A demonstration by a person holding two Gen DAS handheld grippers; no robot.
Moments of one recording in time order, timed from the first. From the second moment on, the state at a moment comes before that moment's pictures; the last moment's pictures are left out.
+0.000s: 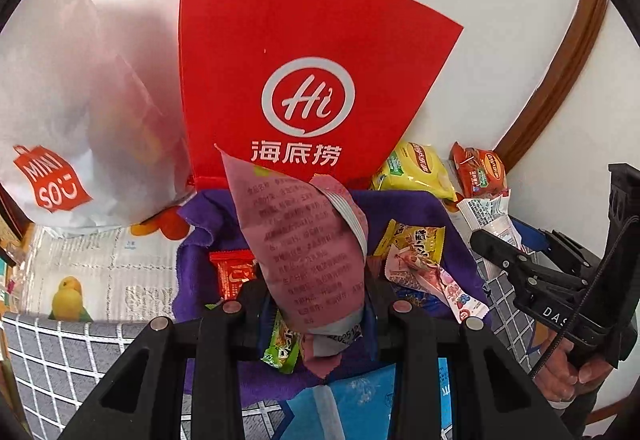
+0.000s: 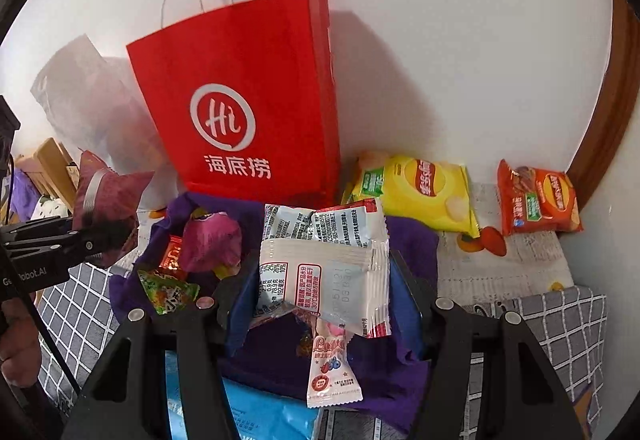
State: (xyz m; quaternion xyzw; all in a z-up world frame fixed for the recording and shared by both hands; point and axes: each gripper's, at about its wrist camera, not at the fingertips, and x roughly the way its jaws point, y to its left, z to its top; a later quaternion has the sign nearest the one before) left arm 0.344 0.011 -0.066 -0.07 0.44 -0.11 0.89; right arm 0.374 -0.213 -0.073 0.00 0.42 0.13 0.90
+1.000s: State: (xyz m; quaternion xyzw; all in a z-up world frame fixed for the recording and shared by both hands) left arm 0.356 -0.003 -0.095 -0.06 0.47 -0.12 0.87; right arm 0.382 -0.195 -0.109 -0.02 0.45 0.16 0.88
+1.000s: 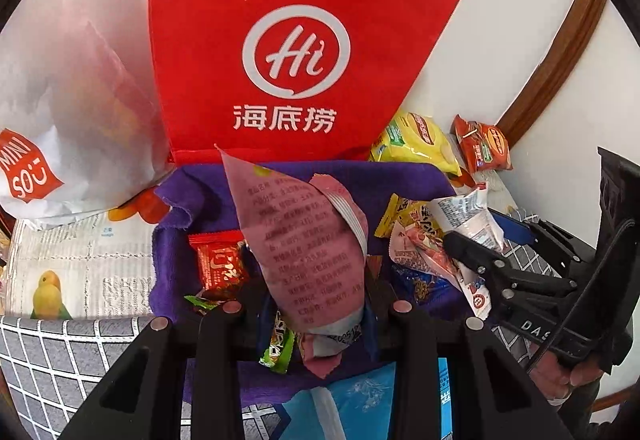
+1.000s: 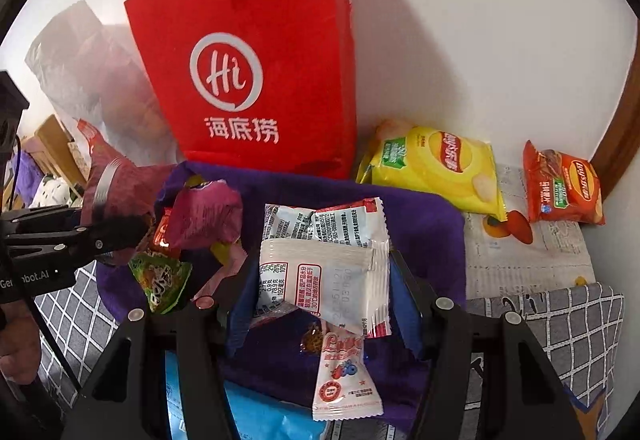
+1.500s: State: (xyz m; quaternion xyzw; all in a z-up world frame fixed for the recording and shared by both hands) left arm 0.366 -0.009 -0.118 -0.05 0.50 -0.11 0.86; right arm 0.386 -0.183 -0.134 -0.04 0.48 0.16 0.86
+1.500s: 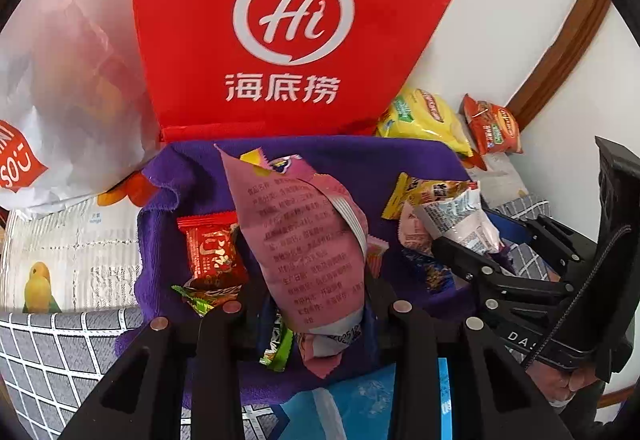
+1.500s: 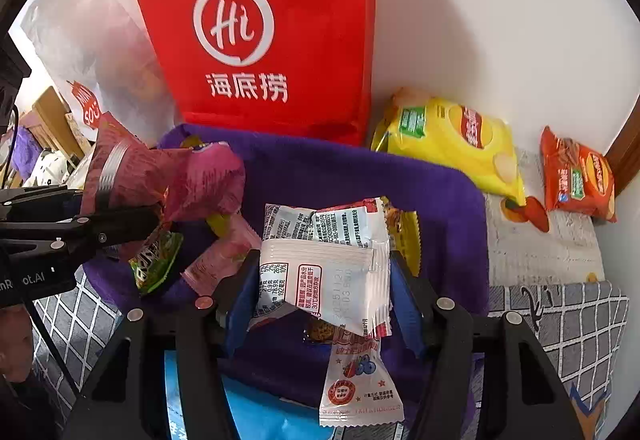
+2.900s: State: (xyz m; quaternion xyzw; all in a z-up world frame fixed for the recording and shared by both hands) left arm 0.353 0.003 -0.091 -0.06 0.47 -0.10 0.88; right arm 0.377 -0.185 -0.100 -0.03 0.45 0.15 0.88
